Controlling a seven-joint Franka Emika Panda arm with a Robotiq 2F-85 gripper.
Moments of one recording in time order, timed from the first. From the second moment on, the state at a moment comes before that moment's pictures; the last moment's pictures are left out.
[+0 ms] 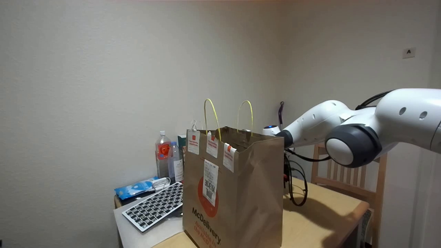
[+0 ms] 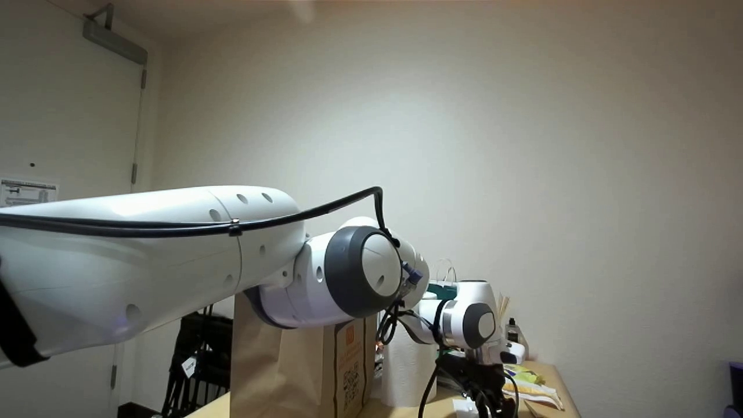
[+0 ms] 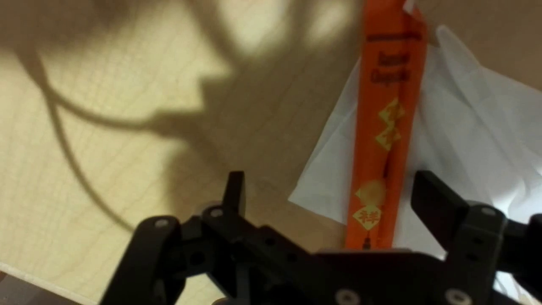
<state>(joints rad) -0.20 1.30 -0.30 -0.81 0.17 2.17 0.62</state>
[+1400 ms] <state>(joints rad) -0.20 1.31 -0.32 -0.79 0.17 2.17 0.62</state>
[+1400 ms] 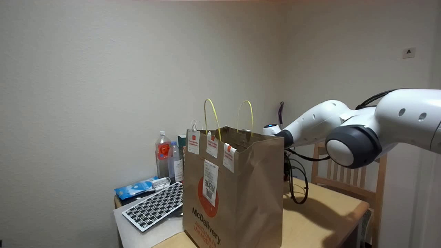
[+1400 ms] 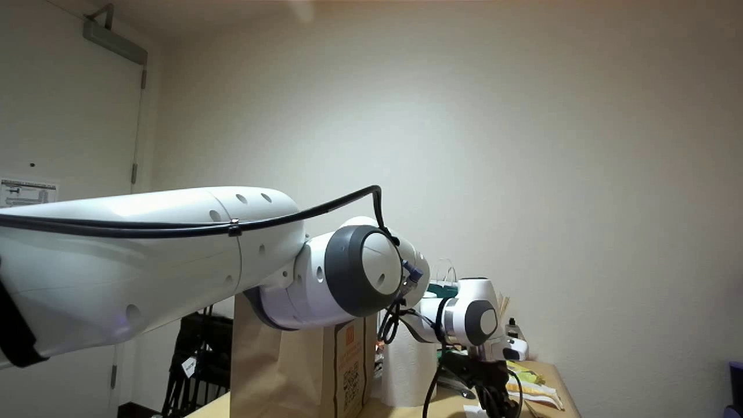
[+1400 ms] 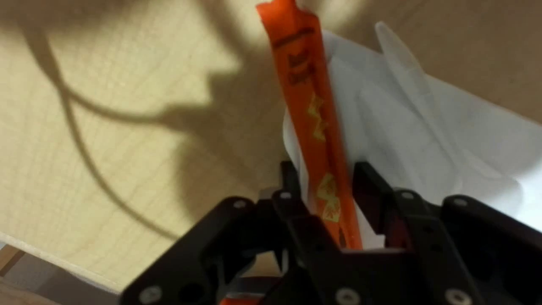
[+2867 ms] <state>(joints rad) -0.18 1.31 -0.33 -0.79 0.17 2.17 0.62</state>
